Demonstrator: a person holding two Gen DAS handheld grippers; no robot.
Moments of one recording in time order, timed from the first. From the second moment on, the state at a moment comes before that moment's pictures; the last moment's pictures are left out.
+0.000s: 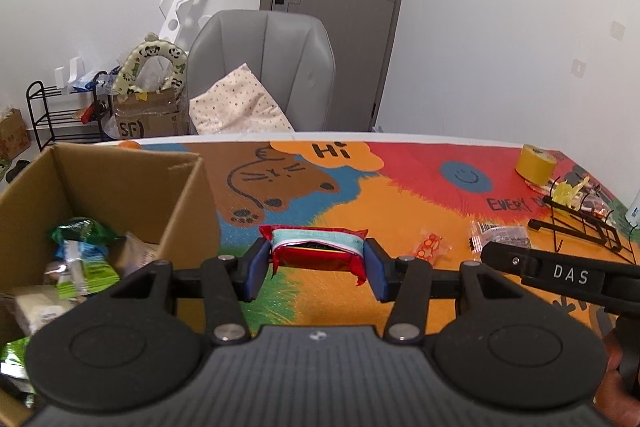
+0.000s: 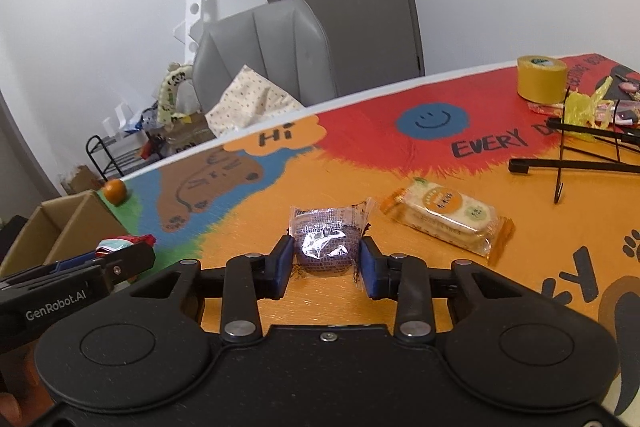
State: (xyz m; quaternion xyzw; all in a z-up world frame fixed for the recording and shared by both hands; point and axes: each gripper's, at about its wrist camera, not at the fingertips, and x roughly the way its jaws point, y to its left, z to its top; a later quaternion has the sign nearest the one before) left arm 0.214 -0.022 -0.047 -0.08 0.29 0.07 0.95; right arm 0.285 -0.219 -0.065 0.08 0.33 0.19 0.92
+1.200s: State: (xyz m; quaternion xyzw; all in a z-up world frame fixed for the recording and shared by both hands) left arm 0.157 0.065 -0.004 -0.11 0.22 0.13 0.96; right arm 0.250 -0.140 -0.021 0.06 0.28 0.27 0.92
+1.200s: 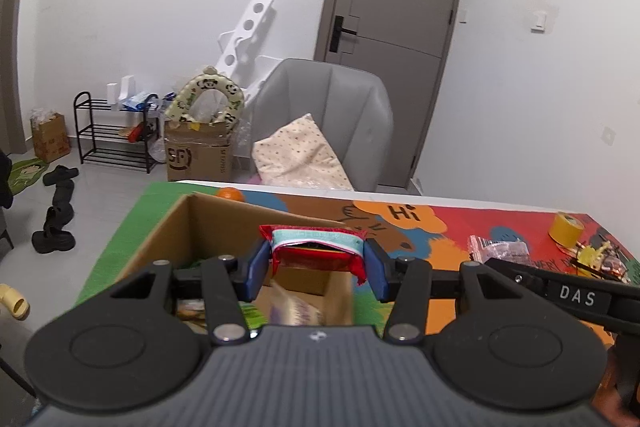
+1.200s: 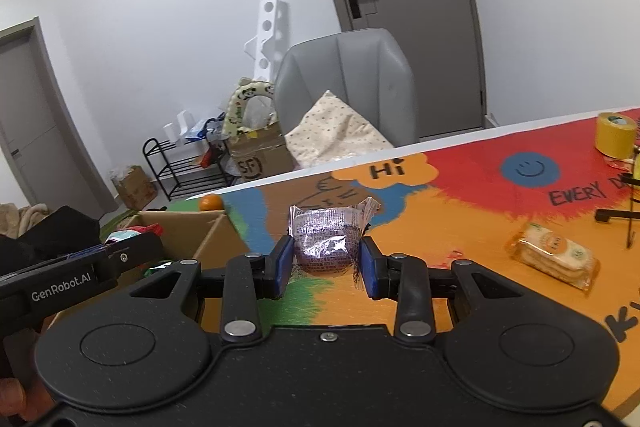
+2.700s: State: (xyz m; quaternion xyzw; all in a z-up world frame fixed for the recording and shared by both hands) left arm 0.139 0.166 -0.014 -0.19 0.23 0.16 0.94; right arm 0.259 -0.011 -0.009 0.04 0.29 0.34 0.89
